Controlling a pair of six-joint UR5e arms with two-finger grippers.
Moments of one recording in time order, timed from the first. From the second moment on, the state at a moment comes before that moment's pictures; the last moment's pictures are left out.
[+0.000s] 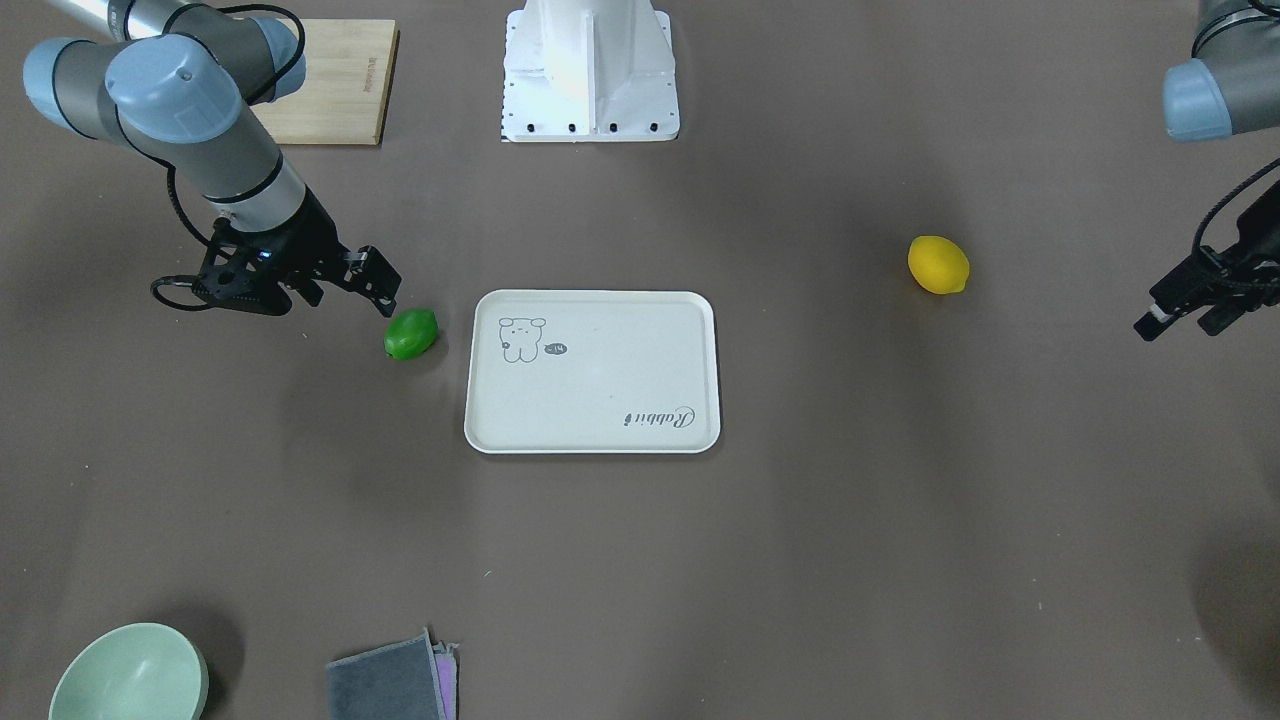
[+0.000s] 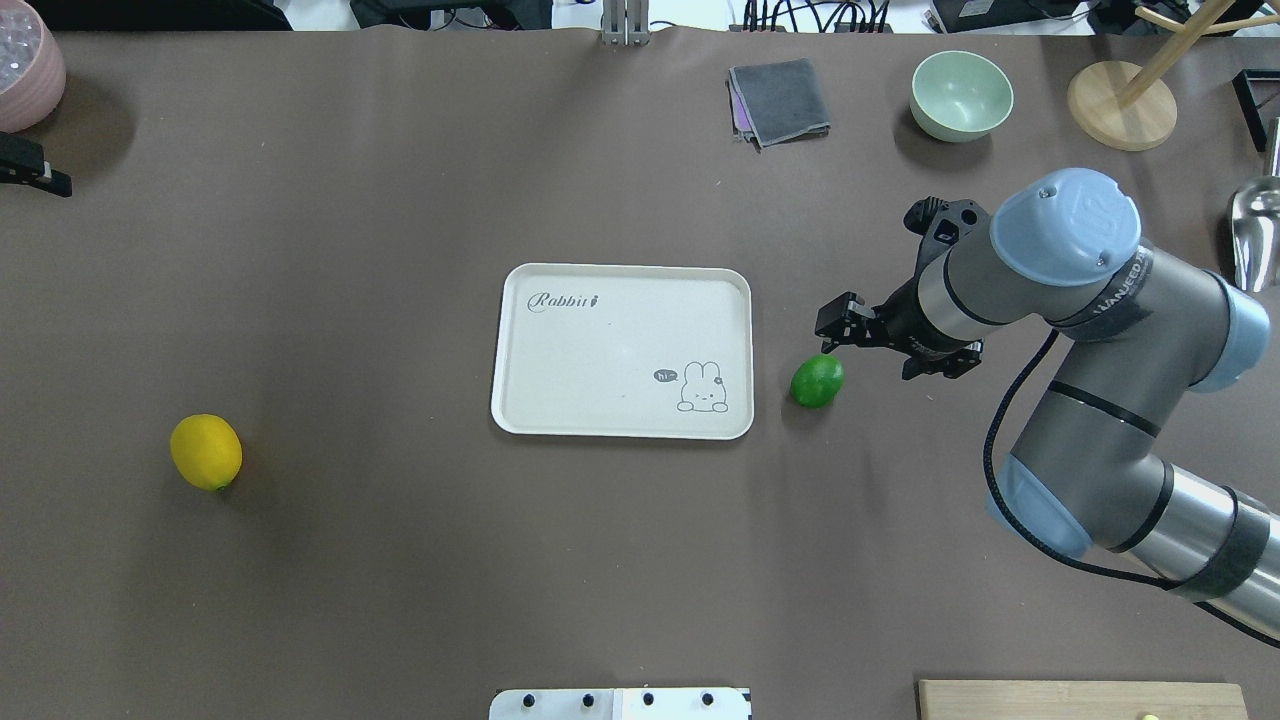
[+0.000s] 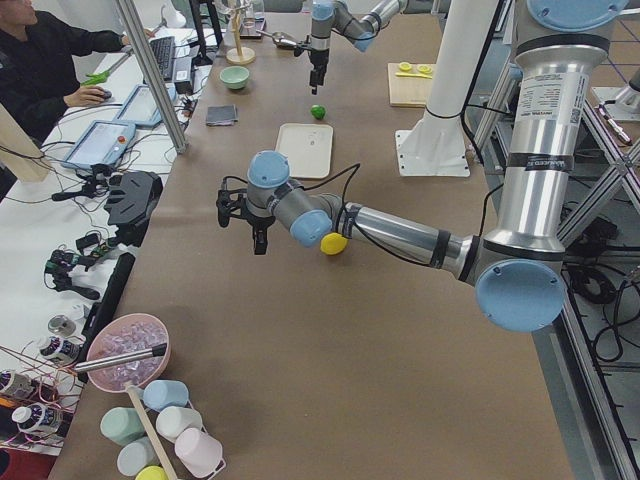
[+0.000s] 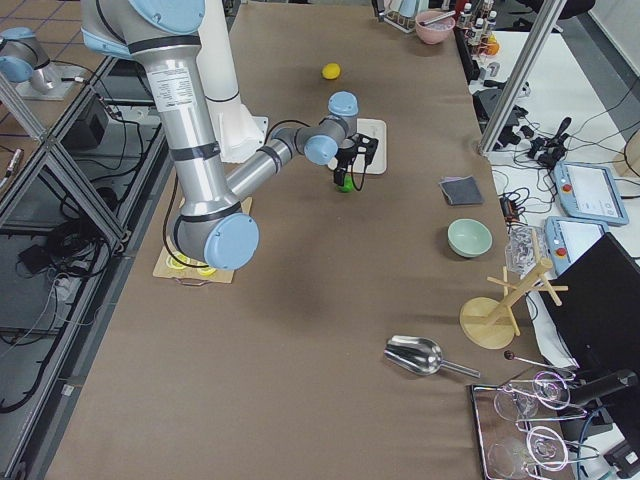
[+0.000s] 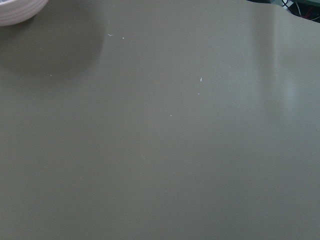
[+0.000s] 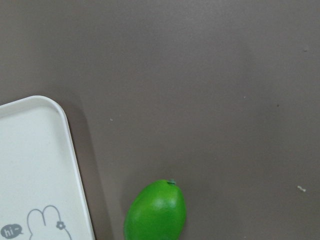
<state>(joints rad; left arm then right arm) -1.26 -1.65 -1.74 -2.07 -2.32 -0.91 0.68 -1.27 1.86 -1.34 2.01 1.42</state>
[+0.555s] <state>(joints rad) -1.24 -1.65 -1.74 -2.07 -2.32 -0.91 0.63 -1.19 1.77 -1.35 1.93 1.52</state>
